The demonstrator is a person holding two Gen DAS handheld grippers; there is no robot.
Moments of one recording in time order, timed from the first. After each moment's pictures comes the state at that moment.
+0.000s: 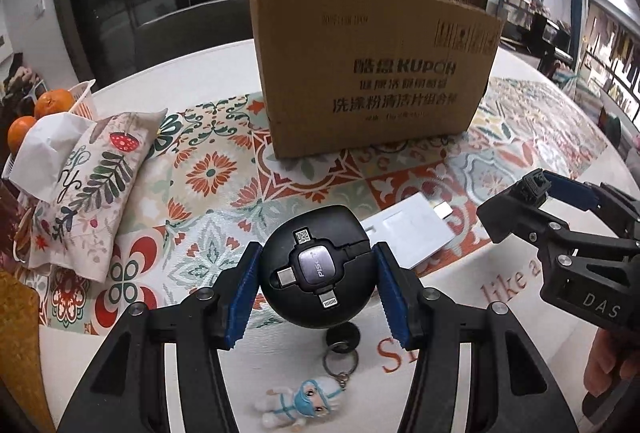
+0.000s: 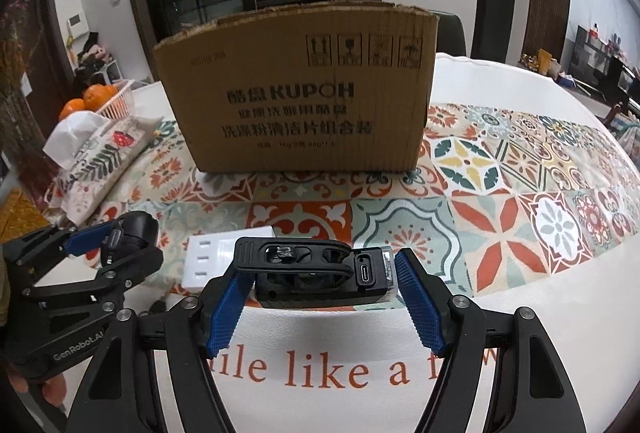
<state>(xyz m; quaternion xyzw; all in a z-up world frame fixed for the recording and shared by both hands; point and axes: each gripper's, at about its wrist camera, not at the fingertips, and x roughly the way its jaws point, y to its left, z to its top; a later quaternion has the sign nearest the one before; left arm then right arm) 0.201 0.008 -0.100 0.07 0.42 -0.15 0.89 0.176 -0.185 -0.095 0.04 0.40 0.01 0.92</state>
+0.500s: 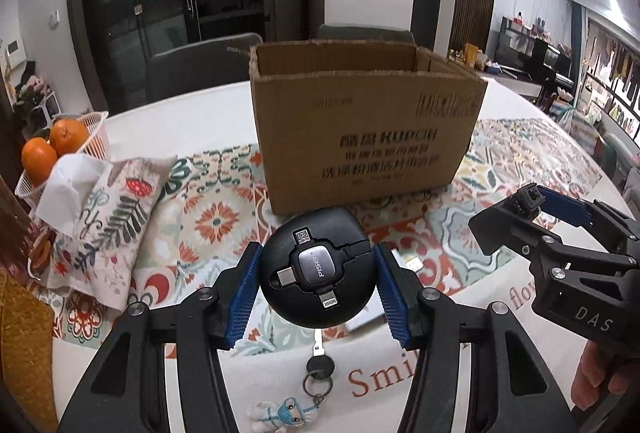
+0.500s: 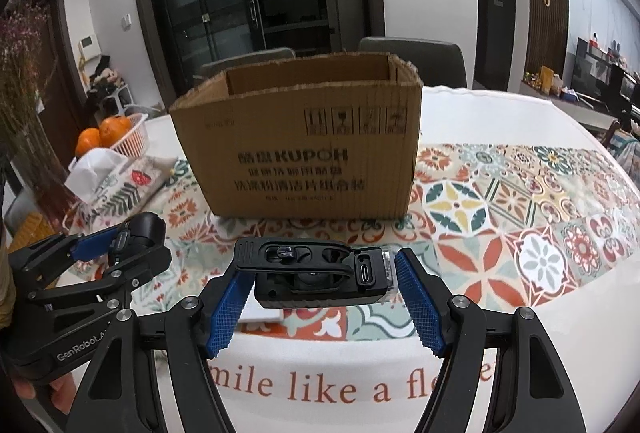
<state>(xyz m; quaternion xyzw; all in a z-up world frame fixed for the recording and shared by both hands) 0.198 -0.004 -0.053 0.05 0.37 -0.14 0.92 0.173 -0.198 -0.054 0.05 0.35 0.03 0.93</state>
